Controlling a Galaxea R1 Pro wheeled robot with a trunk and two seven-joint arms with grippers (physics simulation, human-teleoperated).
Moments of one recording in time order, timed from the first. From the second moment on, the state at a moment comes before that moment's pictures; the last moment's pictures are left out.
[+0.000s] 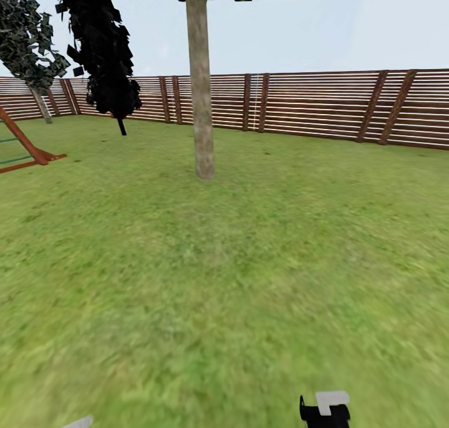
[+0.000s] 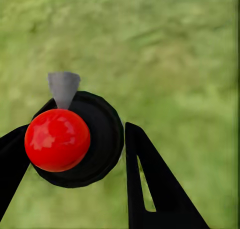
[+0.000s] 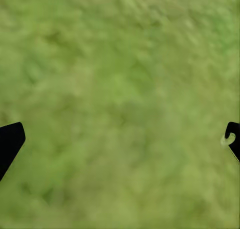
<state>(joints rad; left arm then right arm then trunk) -0.32 0.19 -0.05 -0.09 0.34 -0.52 0.11 -0.44 -0.01 0.25 -0.04 -0.06 -0.49 -0.31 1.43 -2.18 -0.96</state>
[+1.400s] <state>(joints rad) -0.32 0.19 -0.05 -0.09 0.34 -0.52 0.11 -0.44 -0.01 0.25 -0.04 -0.06 -0.49 -0.31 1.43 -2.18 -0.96</state>
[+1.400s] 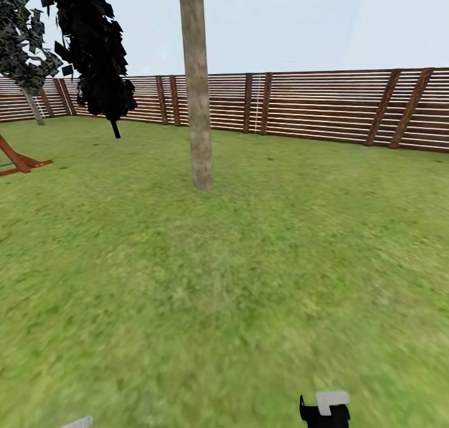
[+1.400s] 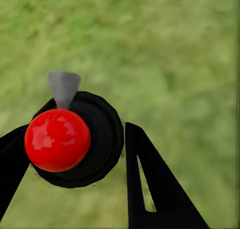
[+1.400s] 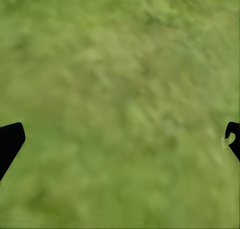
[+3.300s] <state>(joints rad) -0.32 0.19 -0.05 -0.09 0.34 -0.52 0.11 -0.44 -0.01 0.25 -0.04 -0.06 -0.49 -0.31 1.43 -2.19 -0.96</state>
